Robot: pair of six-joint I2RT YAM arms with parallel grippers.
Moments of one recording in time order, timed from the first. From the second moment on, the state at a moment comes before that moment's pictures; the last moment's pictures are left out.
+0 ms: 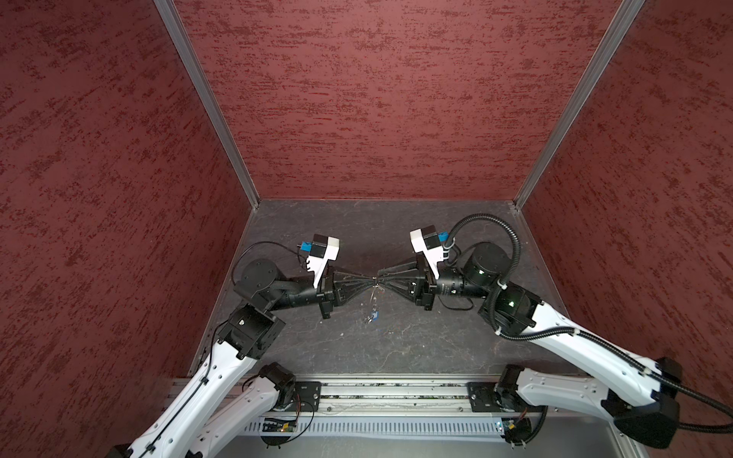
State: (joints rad) left arm -0.53 0.72 0.87 0.02 0.90 -0.47; right arm 0.92 1.08 1.07 0.11 -0.63 0.40
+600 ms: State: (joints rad) left arm -0.53 0.71 0.87 0.01 0.88 -0.47; right arm 0.92 1.09 1.05 0.13 -0.66 0.42
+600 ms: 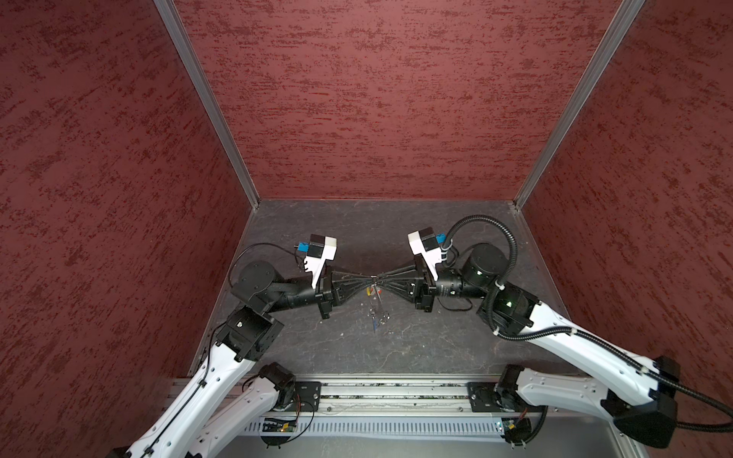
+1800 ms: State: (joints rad) left arm -0.54 0.96 1.19 -0.50 1.05 -0.27; right arm 0.91 1.12 1.40 -0.67 -0.57 0.12
